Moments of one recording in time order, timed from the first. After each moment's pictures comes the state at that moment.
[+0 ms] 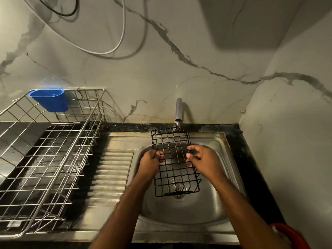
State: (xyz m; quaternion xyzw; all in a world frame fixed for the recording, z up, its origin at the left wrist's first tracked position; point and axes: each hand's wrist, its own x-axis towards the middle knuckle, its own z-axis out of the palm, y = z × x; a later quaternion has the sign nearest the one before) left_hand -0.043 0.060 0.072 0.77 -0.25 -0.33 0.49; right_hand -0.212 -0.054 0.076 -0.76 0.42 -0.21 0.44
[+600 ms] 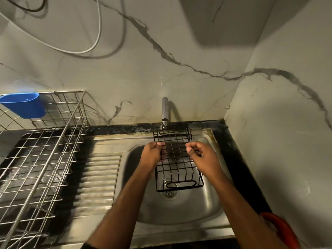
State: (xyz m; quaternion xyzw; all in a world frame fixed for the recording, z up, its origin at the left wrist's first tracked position) left_hand -0.060 0.009 0.079 0.71 -0.20 -0.41 0.54; right_hand -0.237 -0.061 0.081 -0.72 0.45 -0.31 0.43
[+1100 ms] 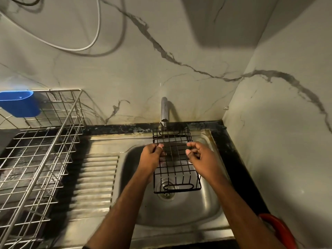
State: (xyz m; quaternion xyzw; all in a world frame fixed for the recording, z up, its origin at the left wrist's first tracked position) left_hand -0.057 0.015 0.067 0.69 -0.24 -0.40 0.55; right_hand -0.236 -0.057 0.088 -0.76 0.47 -0.26 0.37
